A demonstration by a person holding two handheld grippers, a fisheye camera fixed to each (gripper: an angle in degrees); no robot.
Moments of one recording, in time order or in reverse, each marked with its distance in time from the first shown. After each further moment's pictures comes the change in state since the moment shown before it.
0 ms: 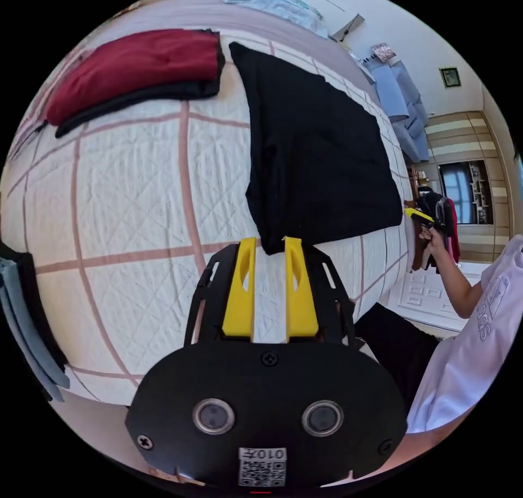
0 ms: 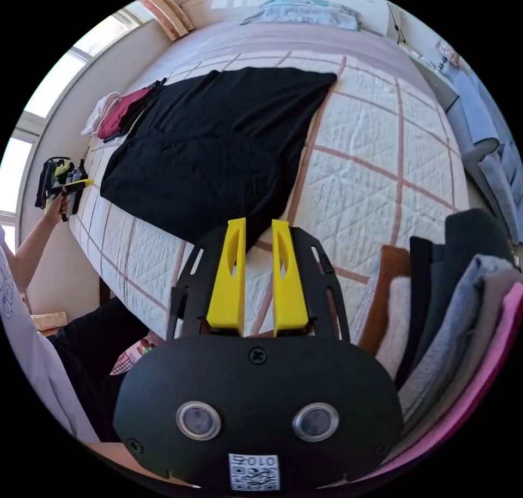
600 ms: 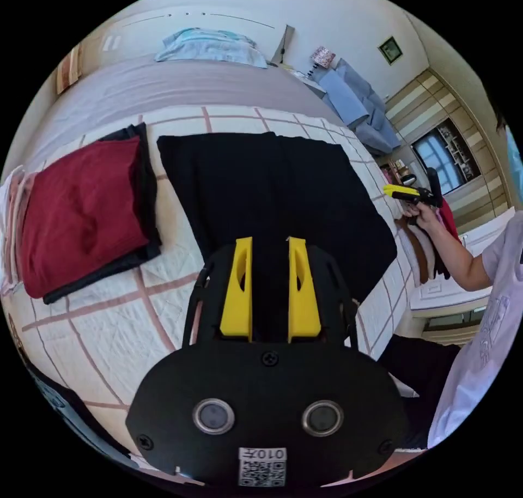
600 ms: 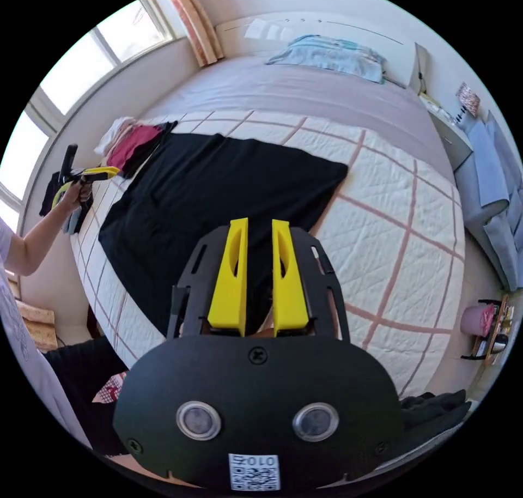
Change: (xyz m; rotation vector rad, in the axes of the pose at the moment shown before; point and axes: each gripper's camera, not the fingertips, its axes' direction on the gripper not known) left arm 0.055 -0.163 -0.032 0.181 -0.051 0.196; right arm 0.017 -0.131 -0.038 0.173 -0.014 -0.102
